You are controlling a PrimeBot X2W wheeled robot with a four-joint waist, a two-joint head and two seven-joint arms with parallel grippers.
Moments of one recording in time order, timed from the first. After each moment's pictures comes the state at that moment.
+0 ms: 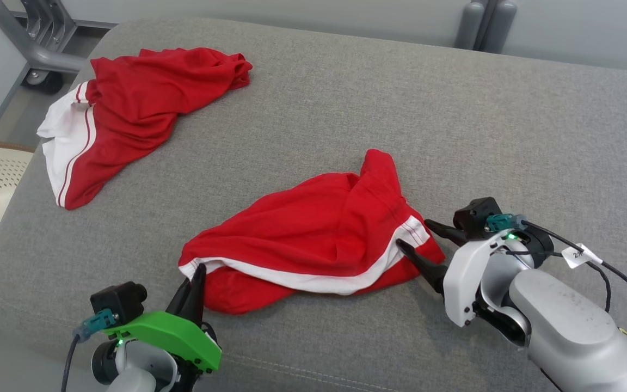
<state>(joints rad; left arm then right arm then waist) -0.13 0.13 -0.43 0.32 -0.83 0.06 -0.15 -0.43 -0.30 0.79 0.50 0.55 0.12 0.02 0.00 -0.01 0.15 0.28</state>
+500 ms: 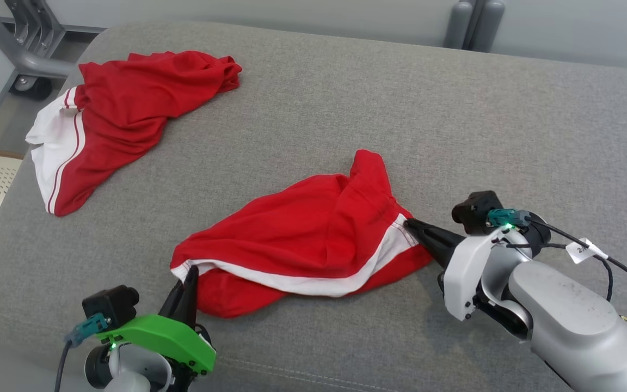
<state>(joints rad) -0.11 0.14 -0.42 0.30 -0.83 0.08 -0.15 -0.49 -0.35 0.90 0.49 0.60 0.12 -0.04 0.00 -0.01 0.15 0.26</state>
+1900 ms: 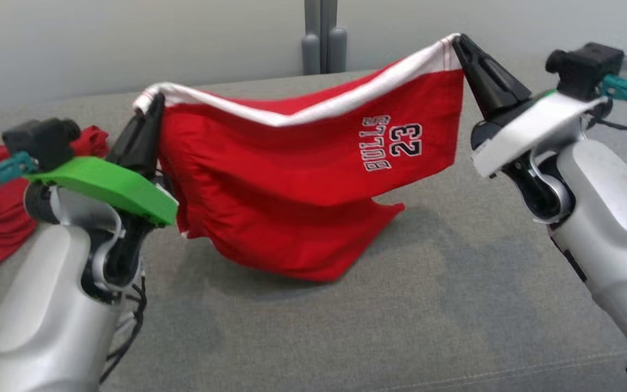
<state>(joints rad) -0.47 0.21 -0.36 0.12 -0.82 0.04 0.00 -0.67 -0.35 0.60 0.33 0.68 0.11 -0.19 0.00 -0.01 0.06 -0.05</state>
